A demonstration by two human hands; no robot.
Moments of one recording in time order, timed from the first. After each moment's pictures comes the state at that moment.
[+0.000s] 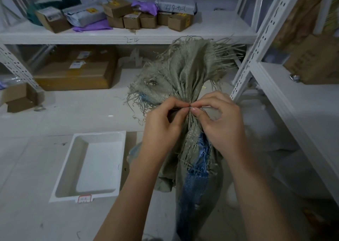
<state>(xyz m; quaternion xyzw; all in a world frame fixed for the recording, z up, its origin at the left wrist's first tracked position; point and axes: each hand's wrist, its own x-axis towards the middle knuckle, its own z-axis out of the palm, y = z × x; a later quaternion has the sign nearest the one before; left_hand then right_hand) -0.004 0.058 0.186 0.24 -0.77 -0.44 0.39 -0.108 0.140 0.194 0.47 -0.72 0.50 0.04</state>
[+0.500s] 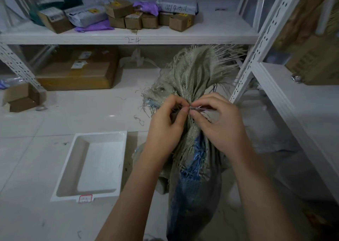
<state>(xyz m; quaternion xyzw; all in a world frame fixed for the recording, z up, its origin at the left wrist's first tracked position) -0.008 0.058 0.184 0.25 -0.77 -0.47 0.36 -0.113 0.141 0.195 0.50 -0.72 0.48 -0.01</state>
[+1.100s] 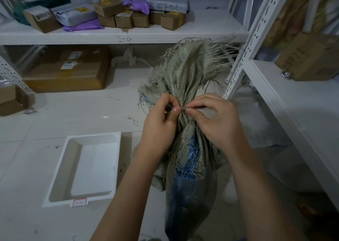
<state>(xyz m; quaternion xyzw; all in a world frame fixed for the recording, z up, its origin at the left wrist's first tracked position) -0.011 0.058 0.185 0.27 -0.77 -0.47 0.34 -0.121 0.142 0.191 0.51 -0.71 0.49 0.01</state>
